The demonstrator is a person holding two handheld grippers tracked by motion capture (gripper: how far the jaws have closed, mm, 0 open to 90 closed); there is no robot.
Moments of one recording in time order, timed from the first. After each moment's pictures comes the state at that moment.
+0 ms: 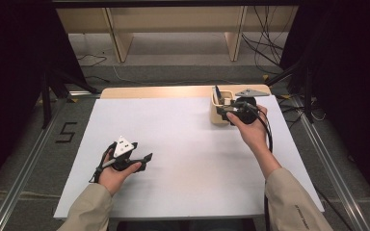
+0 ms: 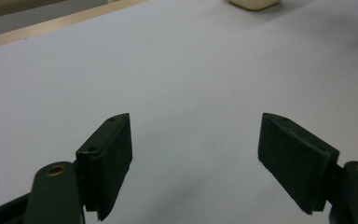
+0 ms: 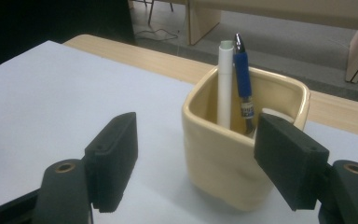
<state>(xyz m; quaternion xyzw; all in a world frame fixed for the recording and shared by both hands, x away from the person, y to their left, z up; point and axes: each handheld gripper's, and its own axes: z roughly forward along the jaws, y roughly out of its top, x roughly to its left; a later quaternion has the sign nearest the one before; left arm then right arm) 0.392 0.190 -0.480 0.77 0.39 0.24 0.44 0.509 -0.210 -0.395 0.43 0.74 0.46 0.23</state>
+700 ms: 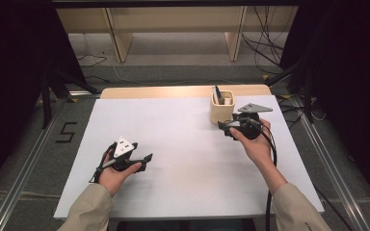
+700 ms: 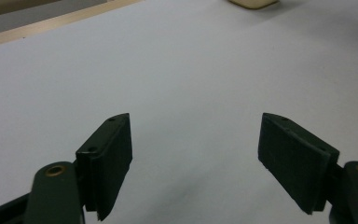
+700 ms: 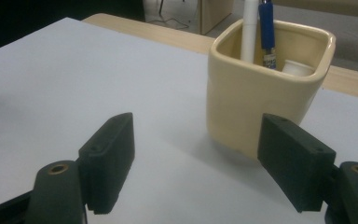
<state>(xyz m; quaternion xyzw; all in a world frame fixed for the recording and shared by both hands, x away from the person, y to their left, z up) 0.391 0.190 -0.481 0.77 0.39 0.24 0.45 0.471 -0.218 -0.417 0.41 0.76 0.45 0.21</state>
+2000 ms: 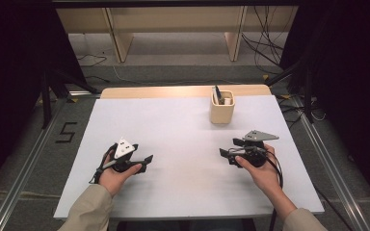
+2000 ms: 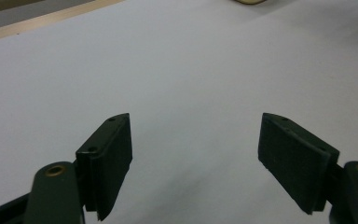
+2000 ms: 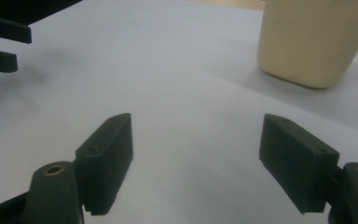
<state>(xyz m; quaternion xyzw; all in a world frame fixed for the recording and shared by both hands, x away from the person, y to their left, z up) 0.389 0.189 -0.482 0.77 0.39 0.23 0.44 0.408 -0.231 -0.457 0.39 0.78 0.47 0.16</state>
